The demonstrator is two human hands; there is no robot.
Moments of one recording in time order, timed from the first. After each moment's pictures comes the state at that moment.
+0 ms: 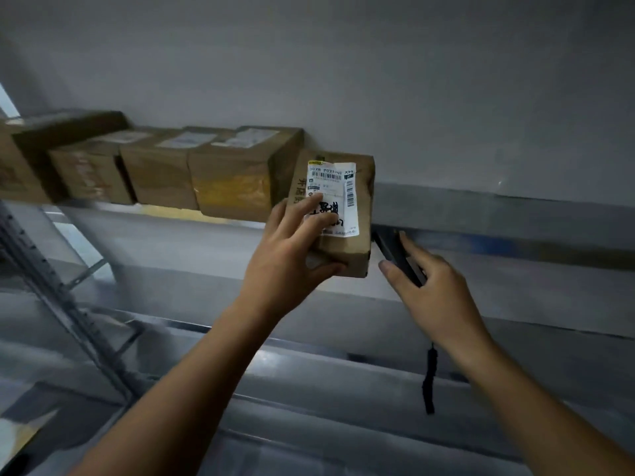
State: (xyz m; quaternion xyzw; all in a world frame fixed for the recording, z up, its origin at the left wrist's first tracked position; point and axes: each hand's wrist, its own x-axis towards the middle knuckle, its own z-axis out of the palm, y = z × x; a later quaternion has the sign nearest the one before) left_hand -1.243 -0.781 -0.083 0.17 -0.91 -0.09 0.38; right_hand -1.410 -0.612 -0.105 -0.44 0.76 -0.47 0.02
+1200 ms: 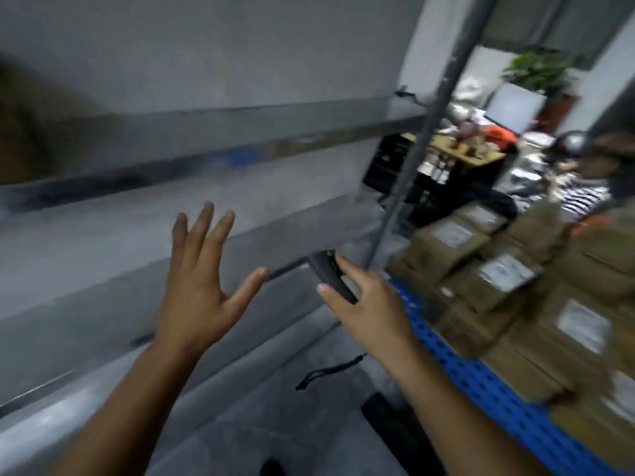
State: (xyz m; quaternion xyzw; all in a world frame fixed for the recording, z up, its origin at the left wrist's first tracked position) left_hand -1.334 -0.670 -0.189 -0.06 -0.90 -0.31 0.29; right_hand -1.353 -0.414 -0.180 -0.08 0.92 -0.37 -0.05
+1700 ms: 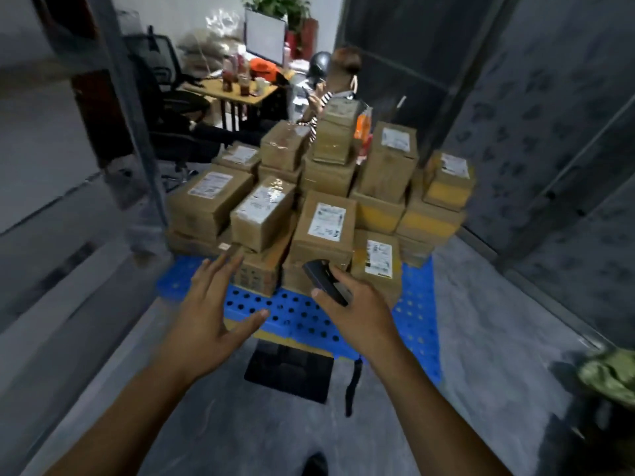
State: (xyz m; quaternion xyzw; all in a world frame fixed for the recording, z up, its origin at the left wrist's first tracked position) left_hand -1.334 -0.301 -0.242 -0.37 -0.83 -0.40 -0.01; right_hand -1.206 -0.076 -0.219 0.28 0.87 -0.39 -0.10
